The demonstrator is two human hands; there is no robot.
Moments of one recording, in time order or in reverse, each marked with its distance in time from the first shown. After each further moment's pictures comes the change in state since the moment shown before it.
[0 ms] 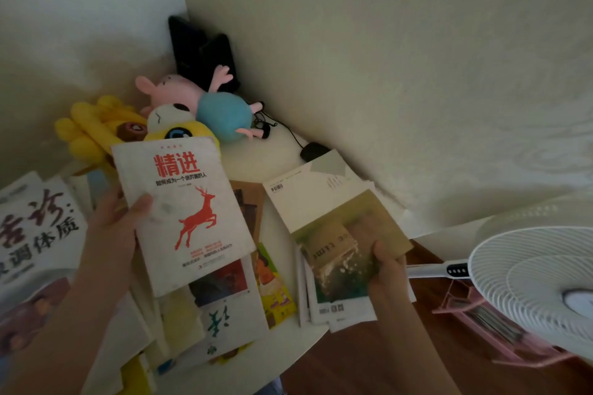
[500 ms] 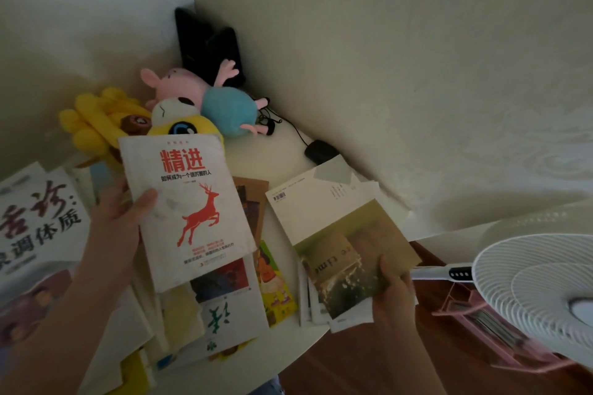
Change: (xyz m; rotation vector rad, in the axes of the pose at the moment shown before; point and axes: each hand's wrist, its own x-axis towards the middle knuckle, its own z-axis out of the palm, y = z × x) left_hand 0.001 -0.002 0.001 -0.002 -0.026 0.017; right_hand -0.011 0.017 -0.027 0.049 -0.065 -0.145
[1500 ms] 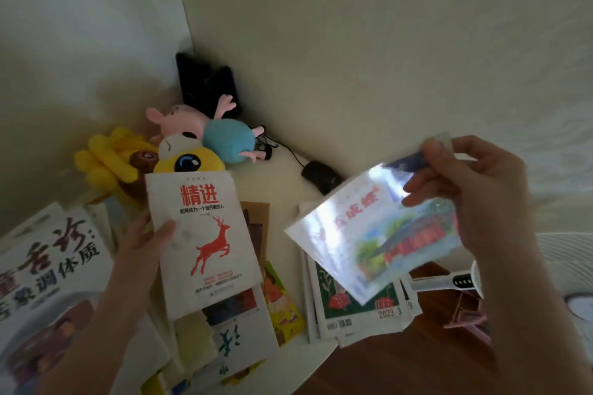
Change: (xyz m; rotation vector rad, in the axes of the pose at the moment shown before) left_hand 0.001 0.001 0.001 0.023 -0.067 -0.048; right_hand -0.143 -0.189 0.072 -0.364 -0.547 -0.800
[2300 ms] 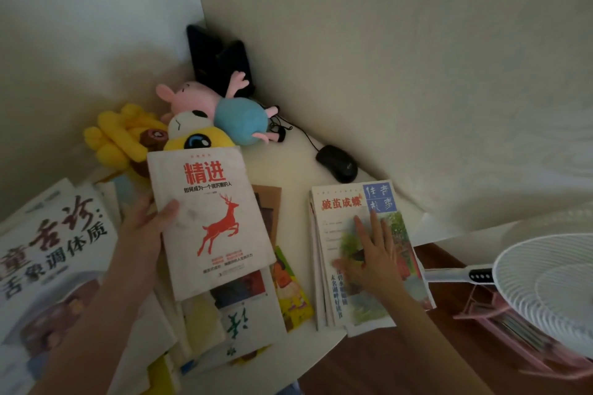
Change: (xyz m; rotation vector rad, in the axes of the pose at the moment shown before) left_hand -0.001 0.007 0.002 -0.075 0.029 -0.025; right_hand -0.028 0.277 0.011 -1.066 -0.423 0.069
